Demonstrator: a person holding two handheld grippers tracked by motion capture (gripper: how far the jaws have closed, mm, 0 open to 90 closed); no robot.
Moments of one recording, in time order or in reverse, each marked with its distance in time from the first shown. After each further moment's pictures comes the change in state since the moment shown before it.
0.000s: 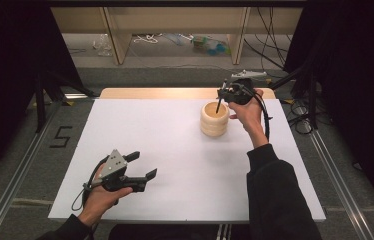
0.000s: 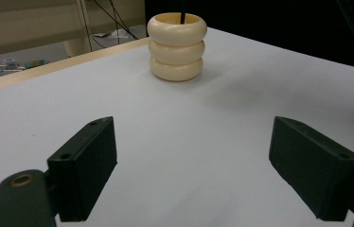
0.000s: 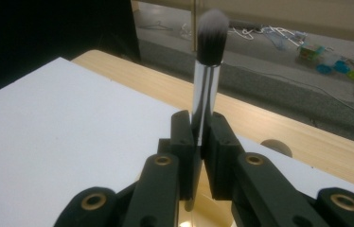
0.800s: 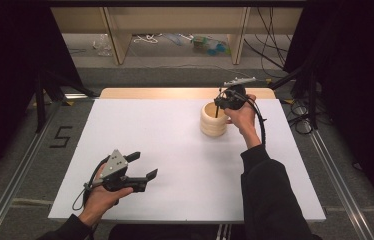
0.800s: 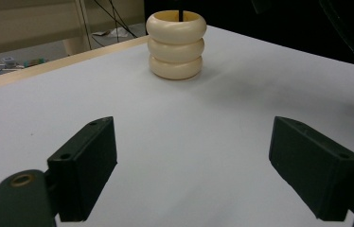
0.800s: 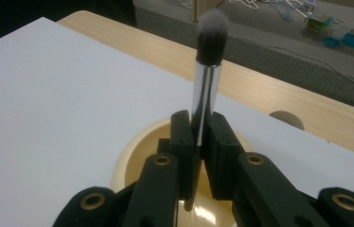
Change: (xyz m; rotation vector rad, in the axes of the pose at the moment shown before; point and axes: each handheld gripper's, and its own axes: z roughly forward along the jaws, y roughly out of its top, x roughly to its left) left arm -0.001 -0.001 0.002 0.007 -0.003 0.004; right arm -0.001 -0.020 0.029 0.117 -0.001 0.001
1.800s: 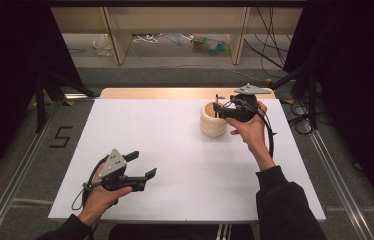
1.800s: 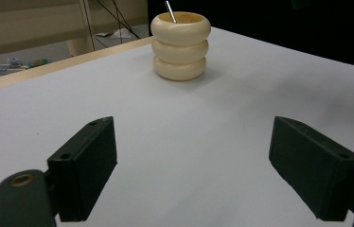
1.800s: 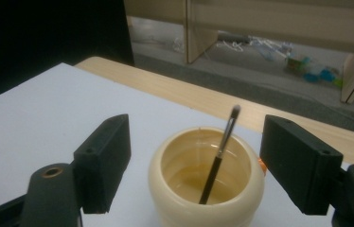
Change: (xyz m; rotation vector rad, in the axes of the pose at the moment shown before) left arm 0.003 0.000 -0.001 -0.005 0.014 -0.005; right arm 0.030 -0.021 -0.058 -0.217 -0.030 0.004
